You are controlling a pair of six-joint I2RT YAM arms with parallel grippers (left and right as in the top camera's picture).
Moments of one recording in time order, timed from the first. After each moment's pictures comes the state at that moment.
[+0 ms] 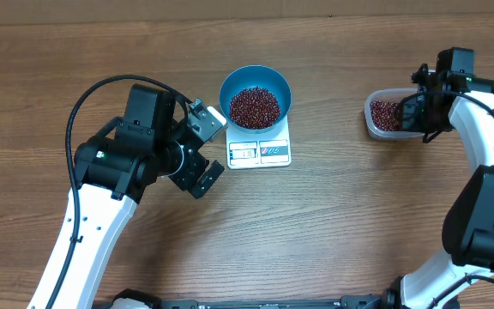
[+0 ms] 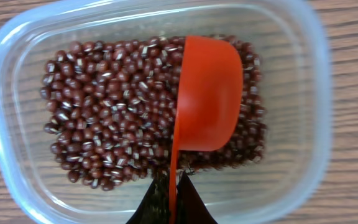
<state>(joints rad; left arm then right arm) -0.30 1.30 1.33 -1.10 0.23 0.42 -0.21 1.88 1.43 -0.85 -0.06 -0.11</state>
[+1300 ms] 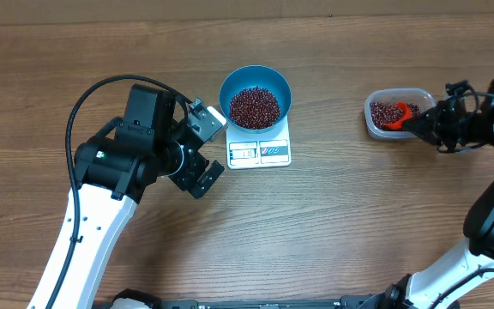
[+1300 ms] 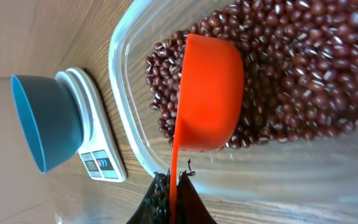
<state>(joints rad) -0.30 1.30 1.33 -1.10 0.23 0.42 -0.48 1.96 1.43 -0.96 -0.78 -0.03</state>
